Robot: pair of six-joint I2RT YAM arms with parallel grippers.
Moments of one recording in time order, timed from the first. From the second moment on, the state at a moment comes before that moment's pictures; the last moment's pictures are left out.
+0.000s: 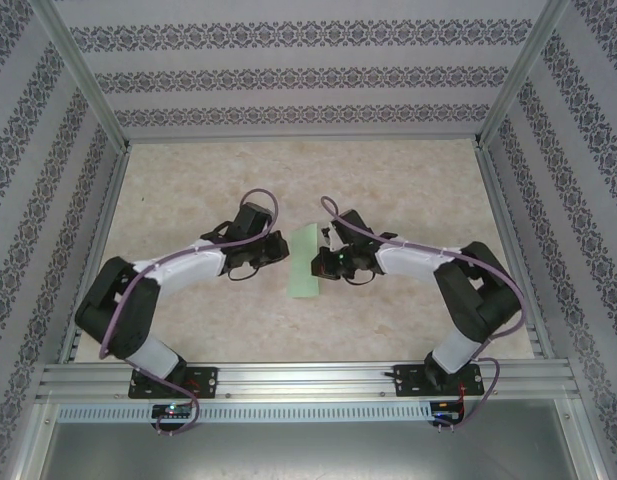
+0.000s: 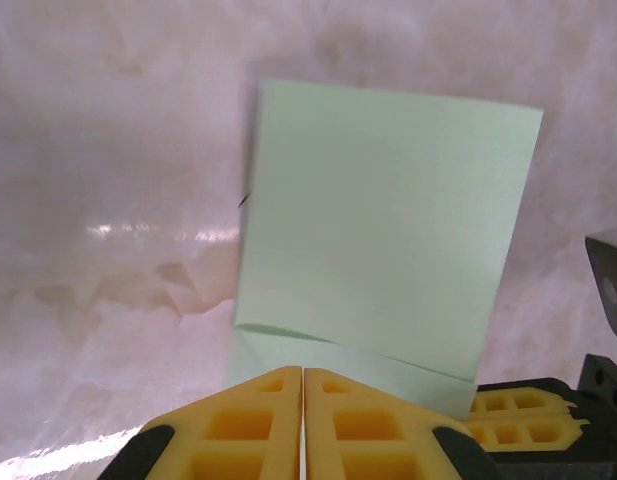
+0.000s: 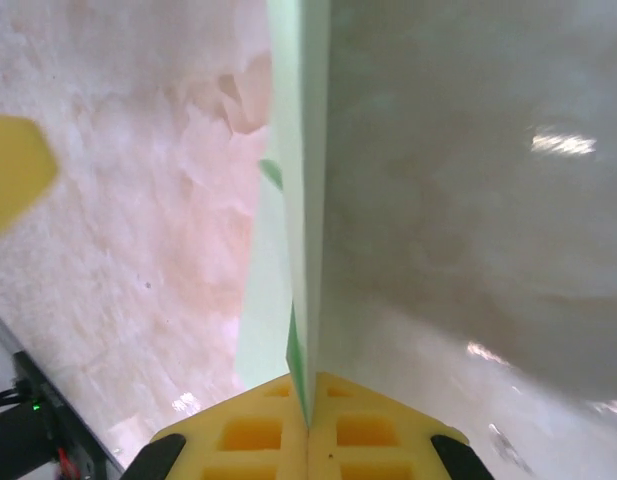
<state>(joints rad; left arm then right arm) -0.57 1.53 0.88 -0.20 0.22 -0.85 0.62 1.64 0.89 -0.27 -0.45 0.64</state>
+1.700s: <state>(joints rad) -0.55 1.19 0.75 -0.34 -0.04 -0.88 0.56 1.57 1.04 -0.58 -0.17 0.59</state>
